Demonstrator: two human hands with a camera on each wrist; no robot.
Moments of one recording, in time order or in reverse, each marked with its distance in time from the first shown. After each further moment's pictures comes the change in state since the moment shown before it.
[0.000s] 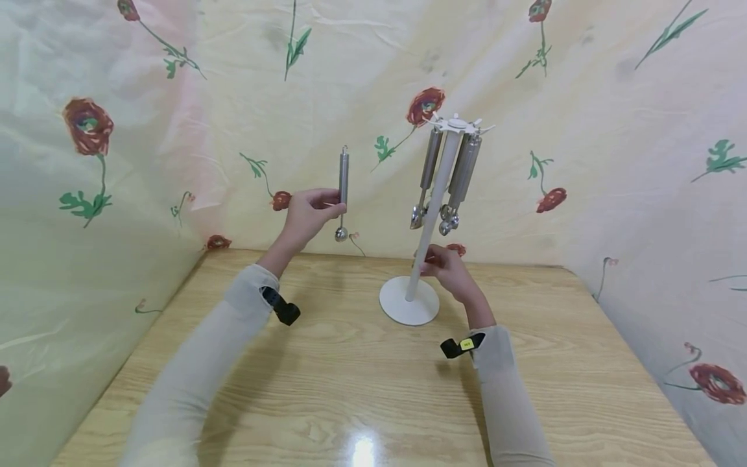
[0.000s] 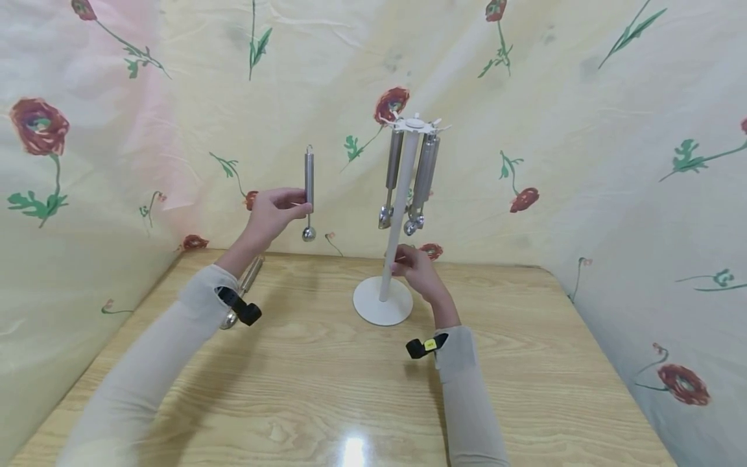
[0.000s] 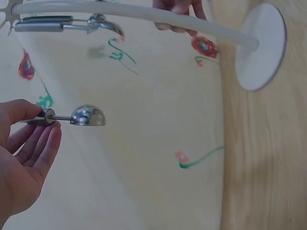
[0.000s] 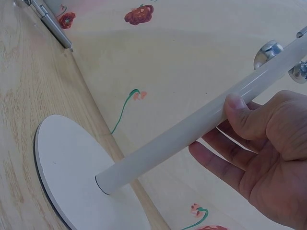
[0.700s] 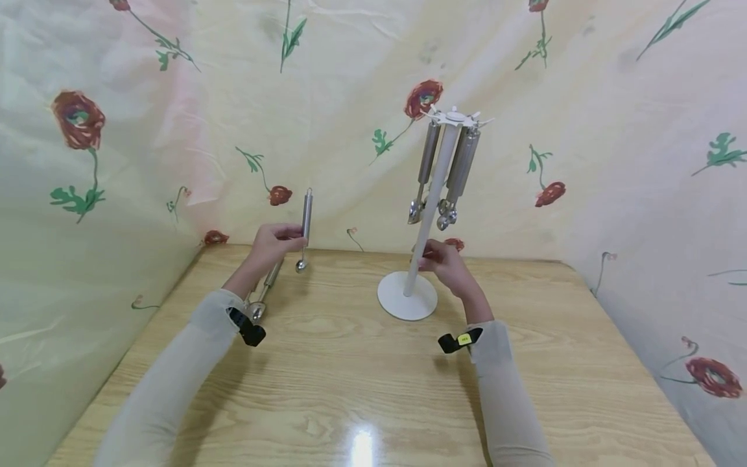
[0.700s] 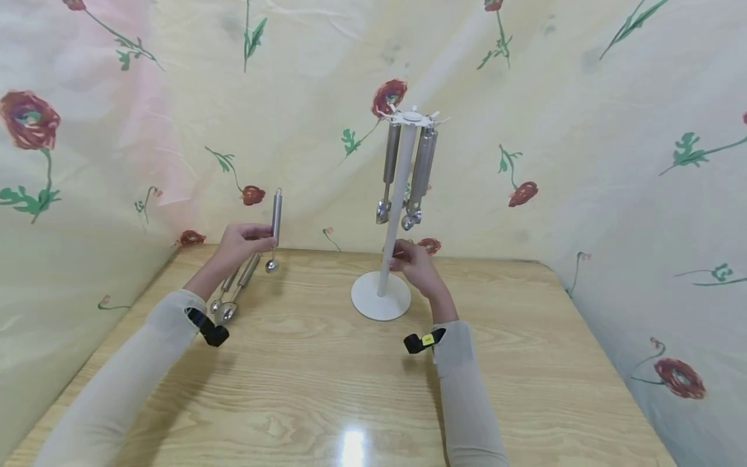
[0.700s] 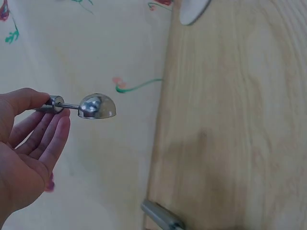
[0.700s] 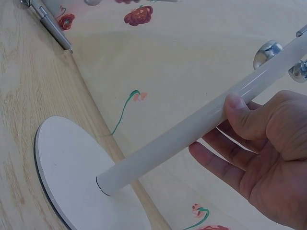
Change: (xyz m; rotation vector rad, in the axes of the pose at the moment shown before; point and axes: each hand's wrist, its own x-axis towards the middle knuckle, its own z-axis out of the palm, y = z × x) left_hand -0.041 -0.073 -0.050 0.092 -0.082 -0.196; right_hand 0.000 0.000 0.001 0.009 -0.009 0.015
